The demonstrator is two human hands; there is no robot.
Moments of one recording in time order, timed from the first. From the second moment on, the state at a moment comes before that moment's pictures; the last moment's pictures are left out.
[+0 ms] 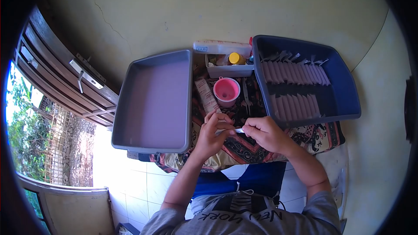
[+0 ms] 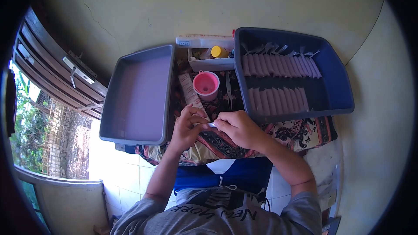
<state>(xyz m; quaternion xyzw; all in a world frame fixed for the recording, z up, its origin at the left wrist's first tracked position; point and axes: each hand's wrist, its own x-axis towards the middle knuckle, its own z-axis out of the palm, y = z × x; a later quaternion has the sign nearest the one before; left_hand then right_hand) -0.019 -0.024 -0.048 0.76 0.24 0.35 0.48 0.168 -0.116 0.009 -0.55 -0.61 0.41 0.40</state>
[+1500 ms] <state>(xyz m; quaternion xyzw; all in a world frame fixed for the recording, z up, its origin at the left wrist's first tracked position) 0.004 -0.025 -0.070 0.68 0.26 0.40 0.55 0.154 -0.102 -0.009 -0.53 -0.50 0.38 0.57</state>
